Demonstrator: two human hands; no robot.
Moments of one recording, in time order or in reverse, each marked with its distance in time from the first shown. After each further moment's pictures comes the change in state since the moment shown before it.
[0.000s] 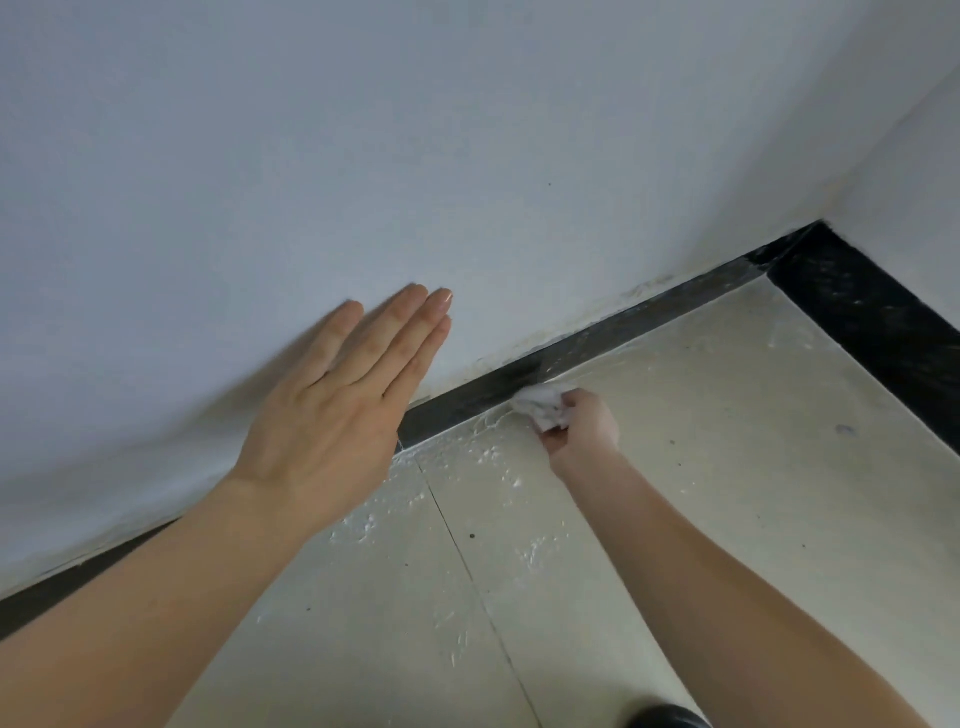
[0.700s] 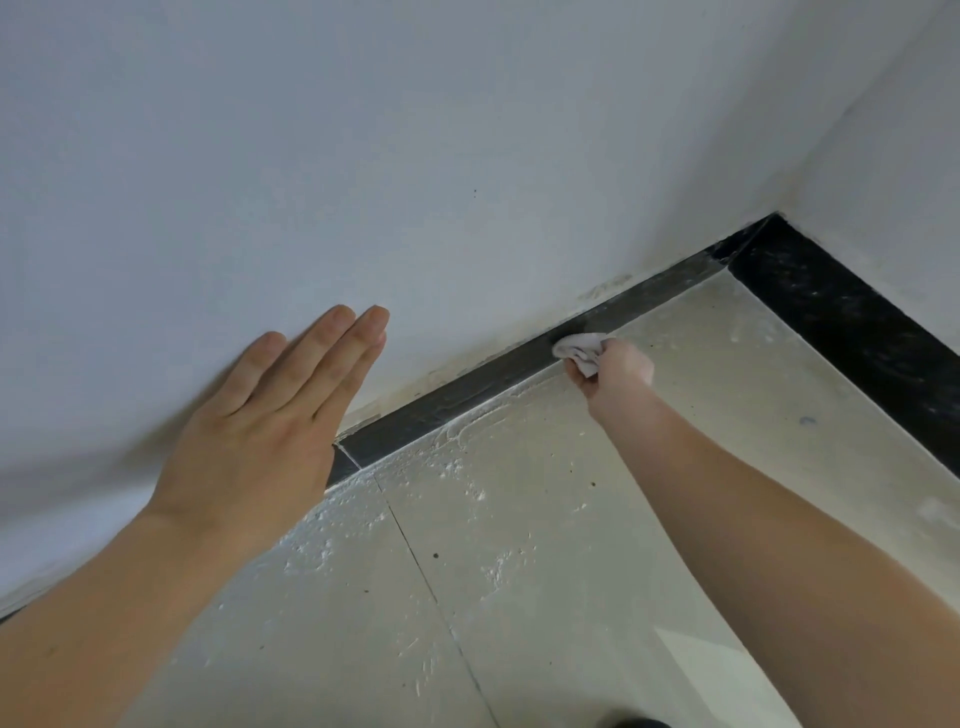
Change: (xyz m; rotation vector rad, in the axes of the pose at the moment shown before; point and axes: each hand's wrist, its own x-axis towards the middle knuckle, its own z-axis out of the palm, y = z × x) left_hand 0.002 0.000 0.017 0.115 -0.009 -0.022; right_hand 0.026 -0.088 -0.014 -0.073 0.091 -0.177
